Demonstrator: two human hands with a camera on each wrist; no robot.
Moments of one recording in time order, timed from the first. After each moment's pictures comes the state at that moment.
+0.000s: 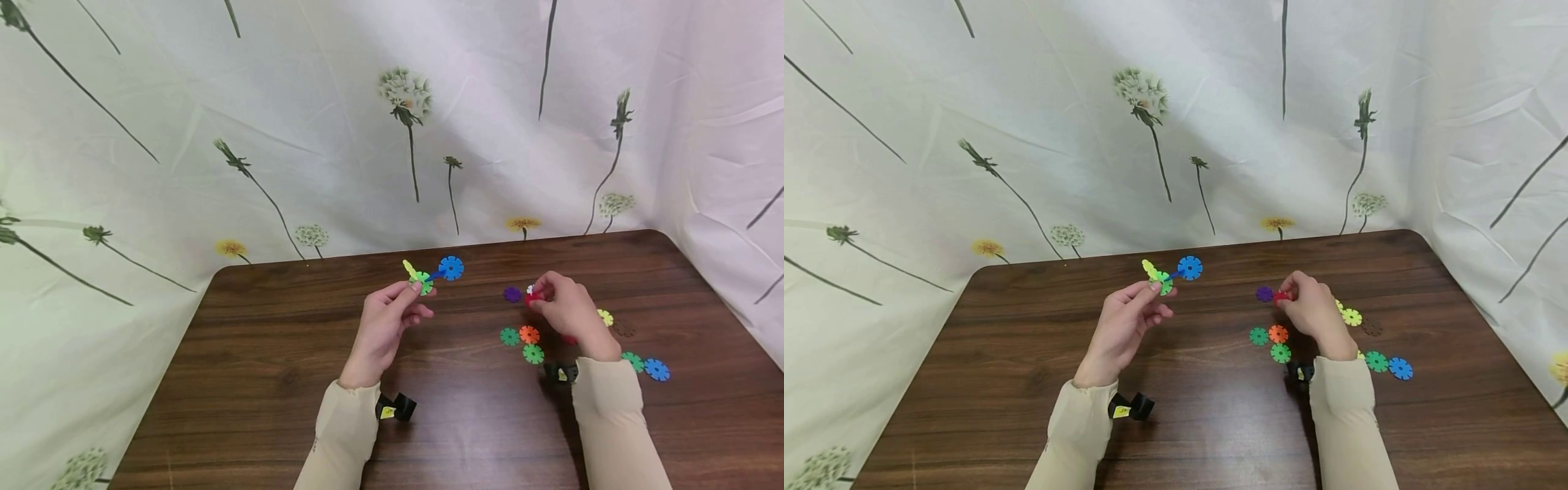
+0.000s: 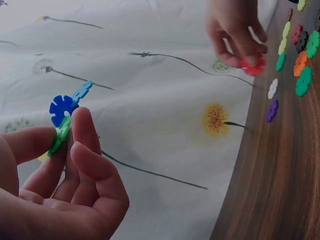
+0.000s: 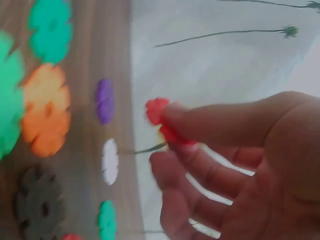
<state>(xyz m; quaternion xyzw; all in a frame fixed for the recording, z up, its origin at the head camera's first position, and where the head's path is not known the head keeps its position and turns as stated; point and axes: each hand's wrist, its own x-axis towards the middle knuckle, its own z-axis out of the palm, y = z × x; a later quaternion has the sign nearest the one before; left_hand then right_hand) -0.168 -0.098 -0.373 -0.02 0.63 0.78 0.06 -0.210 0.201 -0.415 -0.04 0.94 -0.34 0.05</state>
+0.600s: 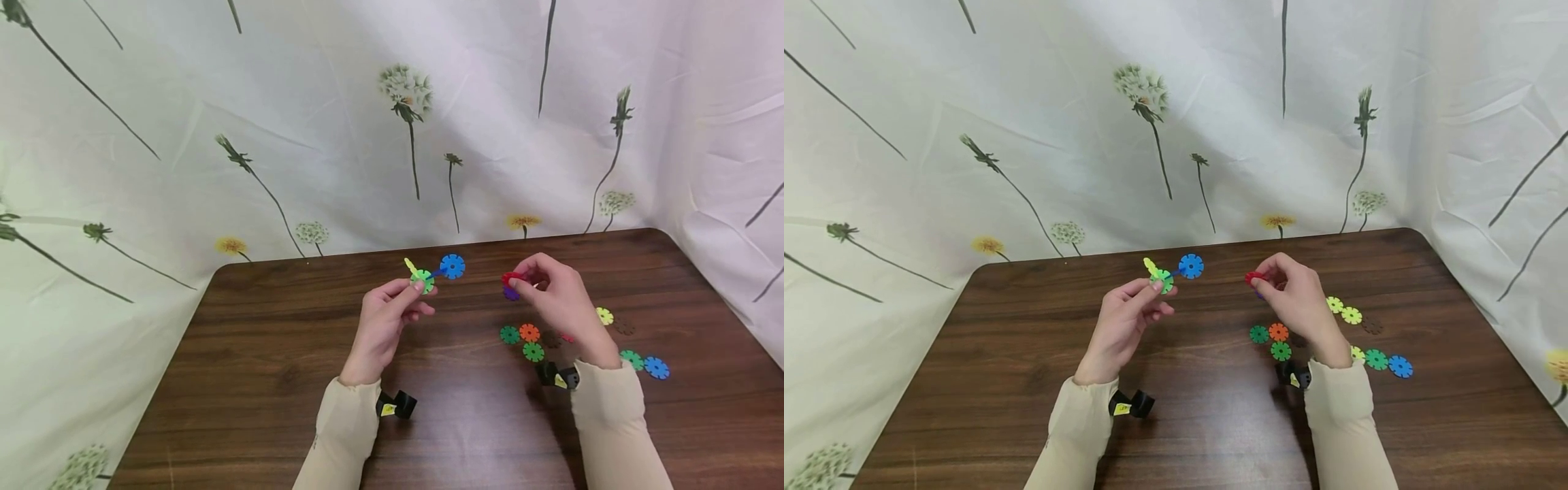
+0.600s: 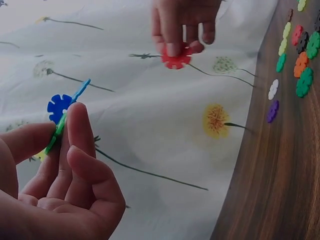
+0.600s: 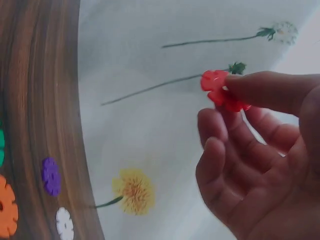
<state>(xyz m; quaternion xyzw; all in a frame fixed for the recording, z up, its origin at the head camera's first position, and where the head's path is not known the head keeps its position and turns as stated) -0.167 -0.098 -0.374 -0.01 0.63 0.78 0.05 -0.190 0.172 -0.378 -0.11 0.88 -0.45 -0.06</state>
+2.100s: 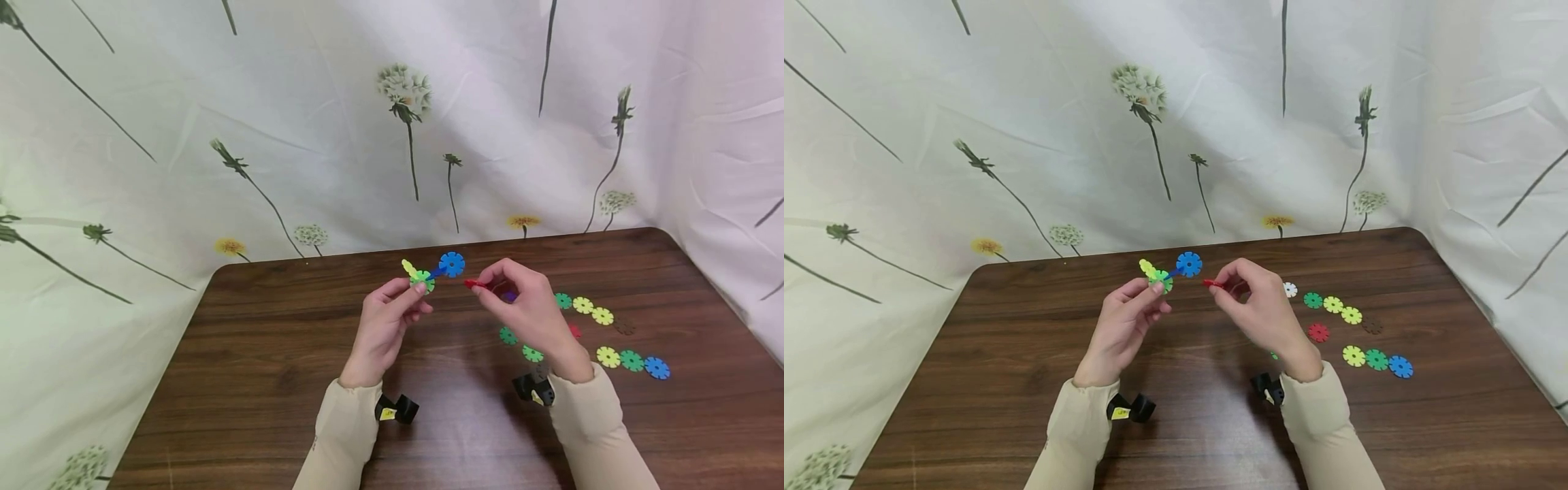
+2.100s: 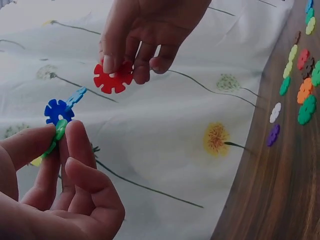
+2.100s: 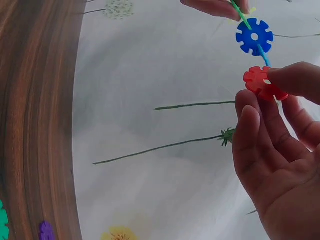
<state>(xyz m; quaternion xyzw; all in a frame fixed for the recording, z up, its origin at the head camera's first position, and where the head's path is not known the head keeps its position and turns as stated) -0.165 -0.095 -0.371 -0.03 0.58 0.81 0.05 -0.173 0.124 -0.366 -0.22 0.82 -0.51 -0.15</state>
